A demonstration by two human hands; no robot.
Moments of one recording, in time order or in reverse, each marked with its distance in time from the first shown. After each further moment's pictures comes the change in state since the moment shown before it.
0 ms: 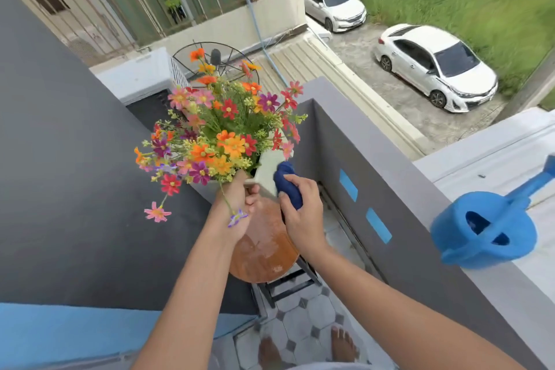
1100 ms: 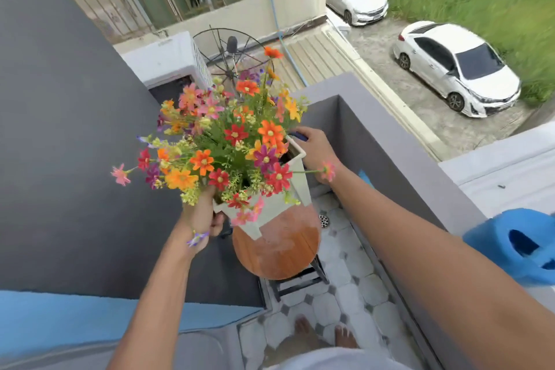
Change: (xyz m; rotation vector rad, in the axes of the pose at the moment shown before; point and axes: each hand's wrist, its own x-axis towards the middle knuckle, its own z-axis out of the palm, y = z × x) left_hand 0.004 0.031 -0.106 0.427 0.130 0.158; right_hand 0.136 -0.021 0.037 0.003 -0.368 0.202
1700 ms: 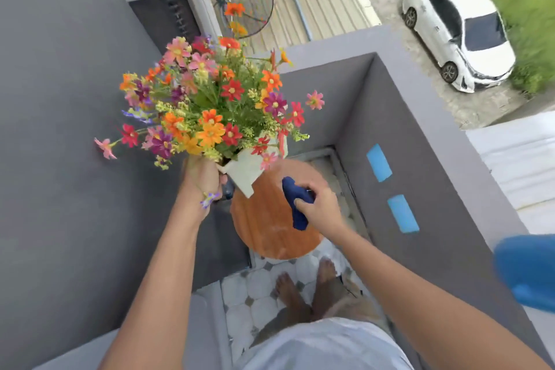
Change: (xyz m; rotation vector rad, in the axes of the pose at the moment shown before) left_hand 0.109 -0.022 -0.025 0.058 0.129 -0.061; right_hand -0.044 0.152 0.088 -0.287 -0.126 0.238
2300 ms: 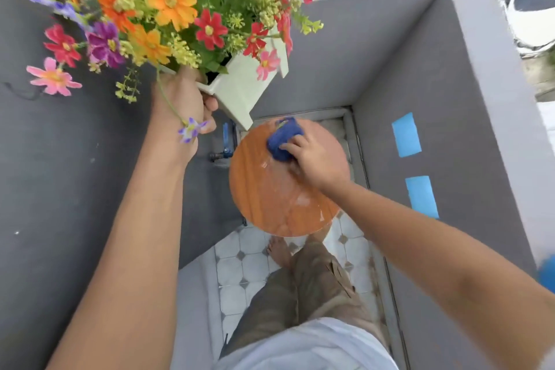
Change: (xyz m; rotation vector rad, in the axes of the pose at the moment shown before) left_hand 0.068 0.001 0.013 -0.248 0.162 -0.030; right_hand 0.127 0.087 0.057 -0.763 -0.172 -0.624
